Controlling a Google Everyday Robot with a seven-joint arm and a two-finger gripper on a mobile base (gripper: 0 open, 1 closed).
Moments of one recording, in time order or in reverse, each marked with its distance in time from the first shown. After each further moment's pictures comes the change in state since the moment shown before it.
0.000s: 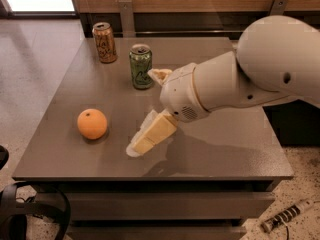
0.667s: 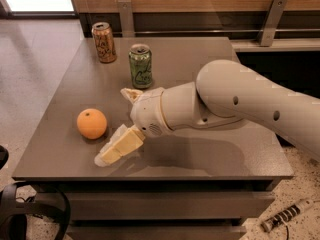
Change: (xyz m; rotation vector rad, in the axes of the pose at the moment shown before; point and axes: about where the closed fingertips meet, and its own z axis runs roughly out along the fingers) arm -0.008 0.020 0.083 -0.091 -0.171 0.089
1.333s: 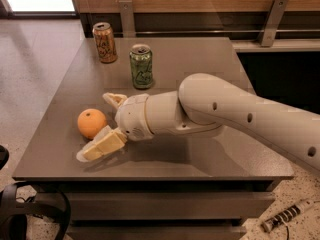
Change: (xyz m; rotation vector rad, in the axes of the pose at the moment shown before) arm -0.008 -0.003 0.042 -0.021 -0.113 -0.006
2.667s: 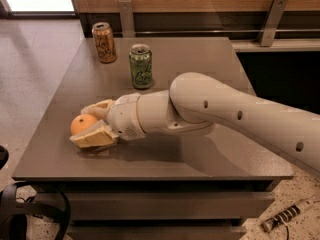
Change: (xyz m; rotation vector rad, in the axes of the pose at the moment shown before) arm -0.008 0.004 0.016 -0.029 -0.019 -0.035
